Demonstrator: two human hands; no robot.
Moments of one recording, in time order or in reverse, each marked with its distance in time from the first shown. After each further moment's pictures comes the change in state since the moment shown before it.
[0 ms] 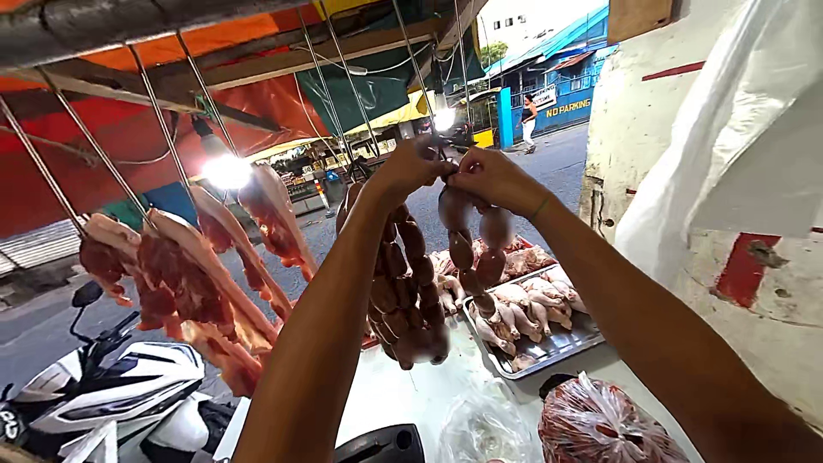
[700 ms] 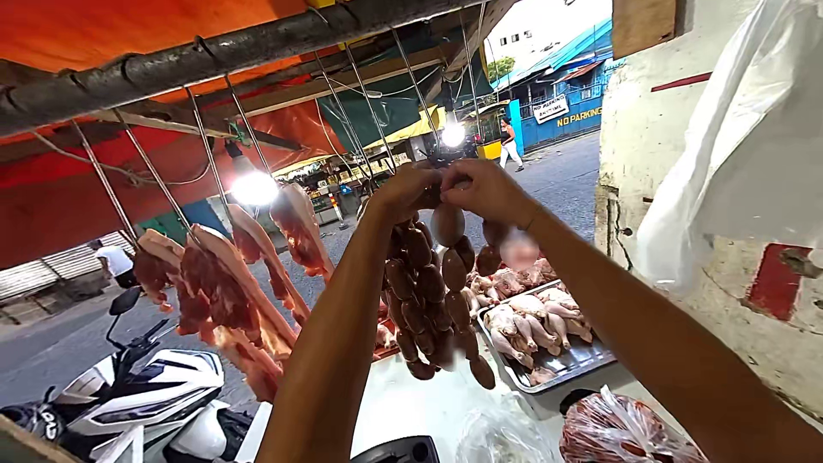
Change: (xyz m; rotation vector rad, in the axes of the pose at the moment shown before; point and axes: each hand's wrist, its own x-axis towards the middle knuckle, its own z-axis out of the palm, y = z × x) left_hand -0.012 0.000 -0.013 -0.343 -0.006 -0.234; right_hand 0.002 -0.025 0.019 -0.189 0.056 -0.353
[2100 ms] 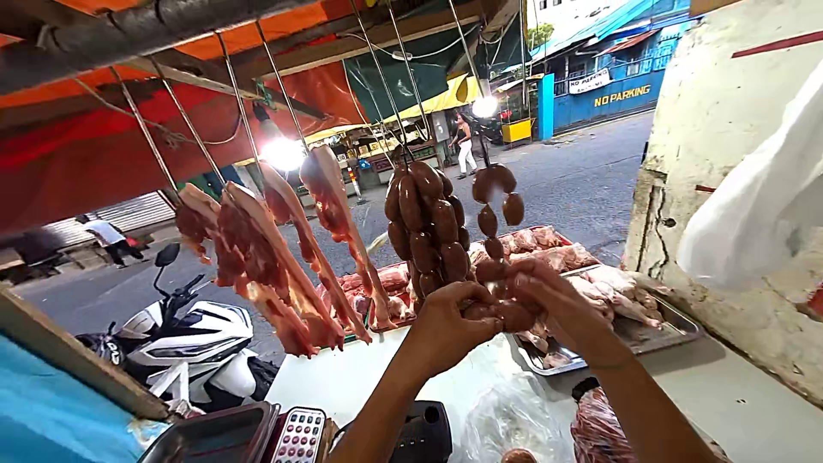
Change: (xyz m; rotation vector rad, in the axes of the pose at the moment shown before) left_hand -0.184 -0.104 0.065 0.214 0.015 -0.082; right_hand -0.182 0.029 0.089 0.833 0.020 0.394
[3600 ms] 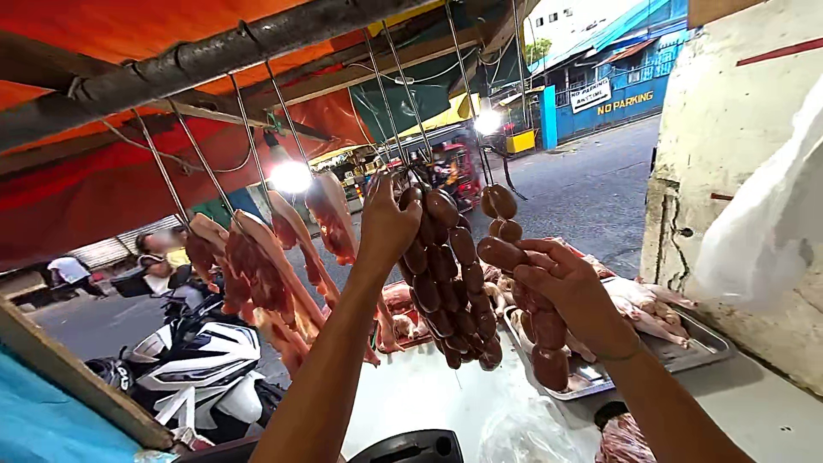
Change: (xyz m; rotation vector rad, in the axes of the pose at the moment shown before) left_hand 0.091 0.043 -0.110 0.549 0.666 0.241; right_hand 0.030 -0.042 0.009 0.001 0.179 -0.151
